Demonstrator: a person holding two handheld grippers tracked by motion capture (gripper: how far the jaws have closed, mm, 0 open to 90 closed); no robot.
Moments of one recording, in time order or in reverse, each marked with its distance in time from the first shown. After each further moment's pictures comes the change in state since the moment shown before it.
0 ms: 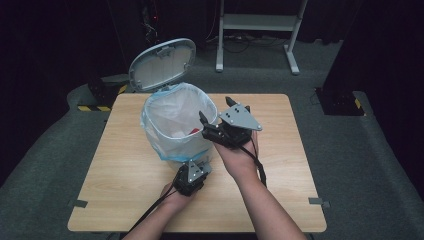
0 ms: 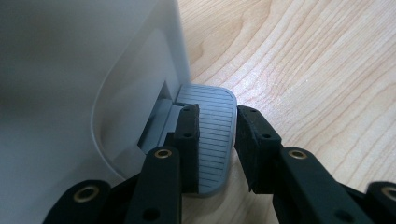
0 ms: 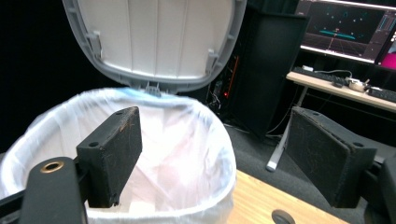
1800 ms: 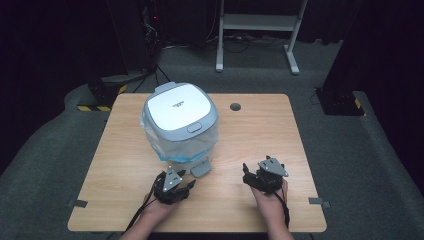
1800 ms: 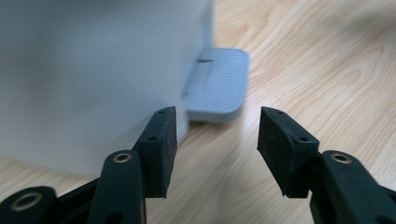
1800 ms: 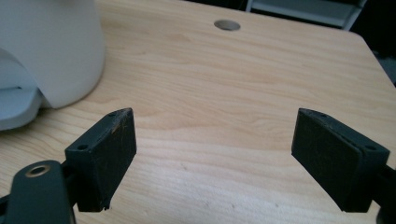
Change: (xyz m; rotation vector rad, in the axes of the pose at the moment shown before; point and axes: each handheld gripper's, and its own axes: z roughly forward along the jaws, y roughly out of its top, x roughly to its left) left arm 0.025 -0.034 -0.056 -0.101 -0.013 -0.070; right arm -0.050 -0.207 -0.046 0.374 -0.192 0.149
